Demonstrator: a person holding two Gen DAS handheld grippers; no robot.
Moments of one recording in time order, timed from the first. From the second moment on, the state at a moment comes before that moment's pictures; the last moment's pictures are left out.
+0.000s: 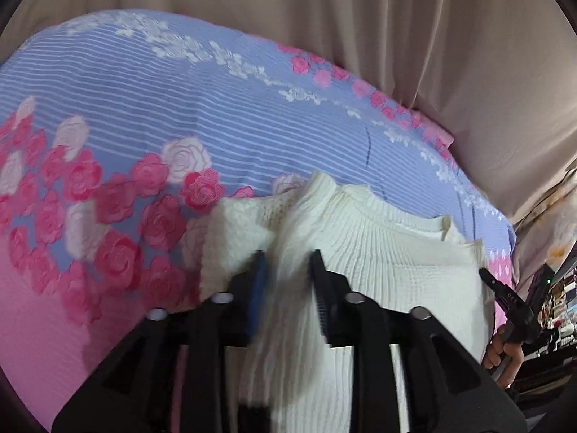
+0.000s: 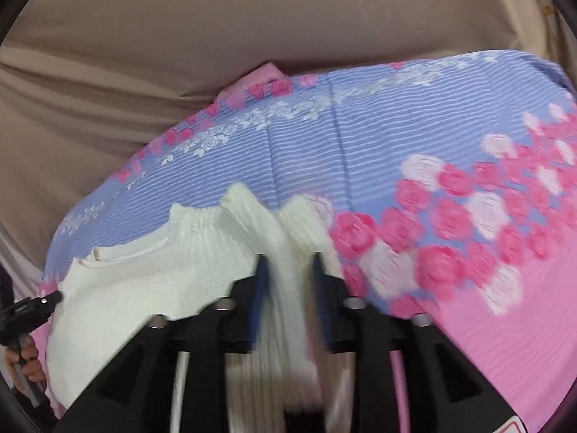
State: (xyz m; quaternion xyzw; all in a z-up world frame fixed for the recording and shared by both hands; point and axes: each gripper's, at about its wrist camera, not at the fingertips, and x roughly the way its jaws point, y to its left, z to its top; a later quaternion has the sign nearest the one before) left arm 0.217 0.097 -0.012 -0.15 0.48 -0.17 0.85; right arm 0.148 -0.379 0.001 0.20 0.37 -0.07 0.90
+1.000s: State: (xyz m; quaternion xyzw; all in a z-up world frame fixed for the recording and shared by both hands) left arm -0.021 0.144 -0.049 -0.17 0.56 -0.16 0.79; right arm -0.134 -0.342 -0.050 0.26 0.44 -0.03 0.86
